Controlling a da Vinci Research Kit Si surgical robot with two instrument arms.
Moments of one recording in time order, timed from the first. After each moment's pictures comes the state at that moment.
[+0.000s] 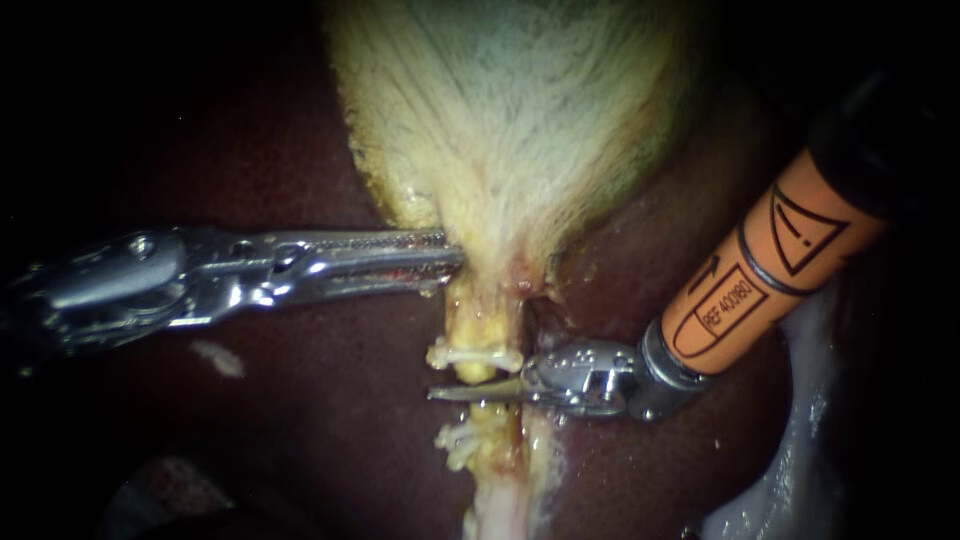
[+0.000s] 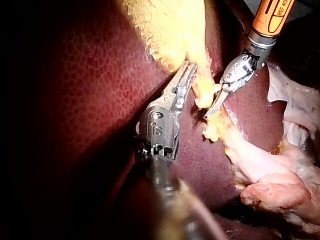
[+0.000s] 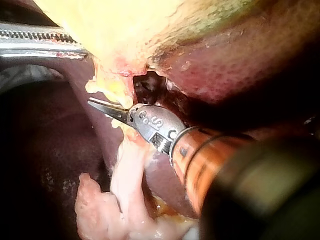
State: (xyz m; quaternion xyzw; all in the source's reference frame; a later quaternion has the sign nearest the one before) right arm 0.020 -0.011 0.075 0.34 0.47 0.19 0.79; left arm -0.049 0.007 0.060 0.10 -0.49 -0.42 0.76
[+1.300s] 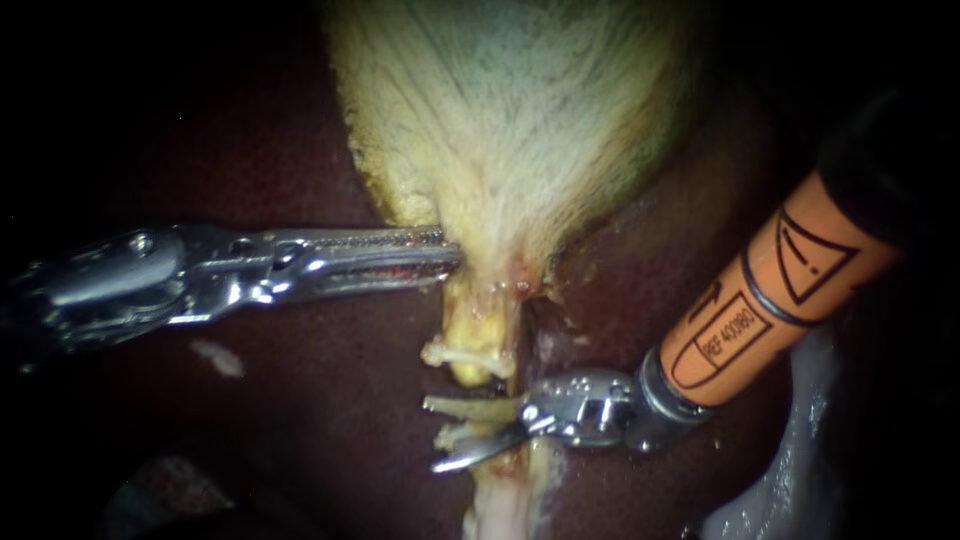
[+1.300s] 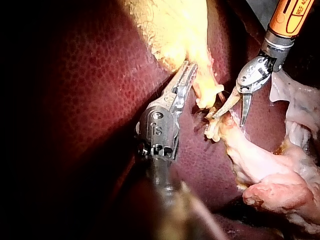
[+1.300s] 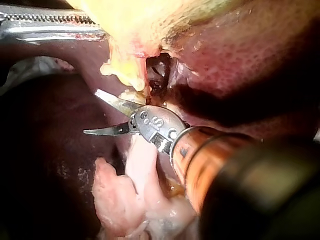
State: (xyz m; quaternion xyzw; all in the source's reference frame) right arm 0.020 -0.012 0.069 0.34 0.48 0.20 0.79; left arm -0.049 0.008 0.061 0.10 -0.49 -0.42 0.76
